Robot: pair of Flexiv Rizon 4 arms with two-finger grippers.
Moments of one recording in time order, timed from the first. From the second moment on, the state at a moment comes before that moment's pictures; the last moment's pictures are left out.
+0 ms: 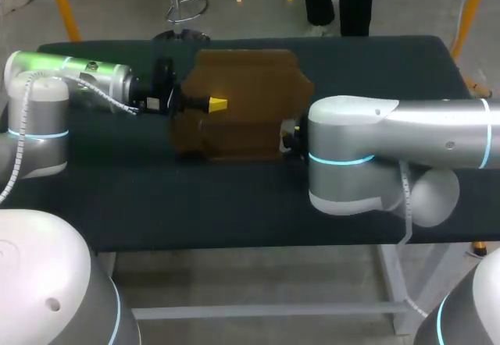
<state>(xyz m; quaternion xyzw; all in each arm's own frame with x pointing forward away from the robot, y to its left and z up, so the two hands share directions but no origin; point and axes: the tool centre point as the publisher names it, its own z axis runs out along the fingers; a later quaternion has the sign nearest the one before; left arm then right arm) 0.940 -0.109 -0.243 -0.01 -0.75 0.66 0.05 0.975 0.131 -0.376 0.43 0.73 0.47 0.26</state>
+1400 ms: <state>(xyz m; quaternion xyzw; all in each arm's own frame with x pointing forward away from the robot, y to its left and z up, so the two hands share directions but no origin) 0.922 -0.079 -0.177 -0.12 -0.79 0.59 -0.11 0.972 0.123 -0.367 0.47 0.72 0.47 0.22</state>
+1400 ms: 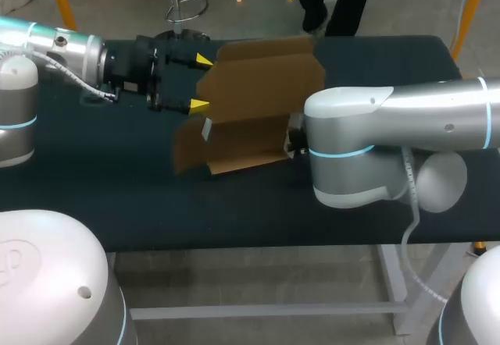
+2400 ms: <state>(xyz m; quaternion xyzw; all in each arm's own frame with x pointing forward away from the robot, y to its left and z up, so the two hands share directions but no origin) 0.894 -0.023 -0.164 -0.10 -0.85 0.49 -0.16 0.976 0.106 -0.360 0.45 0.73 0.51 0.05</state>
